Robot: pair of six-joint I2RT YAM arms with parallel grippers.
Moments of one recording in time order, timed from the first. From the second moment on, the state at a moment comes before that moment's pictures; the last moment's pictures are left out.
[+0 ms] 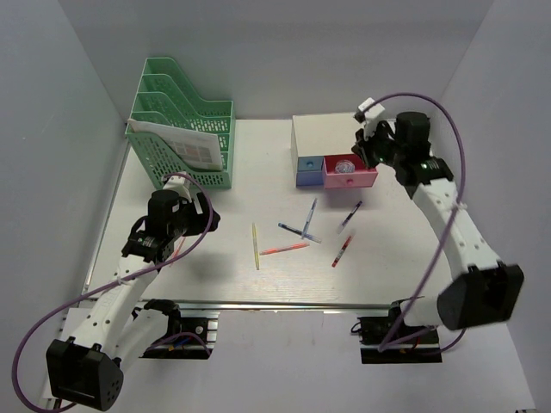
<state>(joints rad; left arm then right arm) -0.25 0.87 0.66 -0.39 0.06 -0.37 0.22 1.39 1.32 -0.39 -0.37 -0.38</state>
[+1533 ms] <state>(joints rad) -0.25 0.84 0.66 -0.39 0.07 -0.37 0.23 1.56 1.01 -0.10 -0.25 -0.89</state>
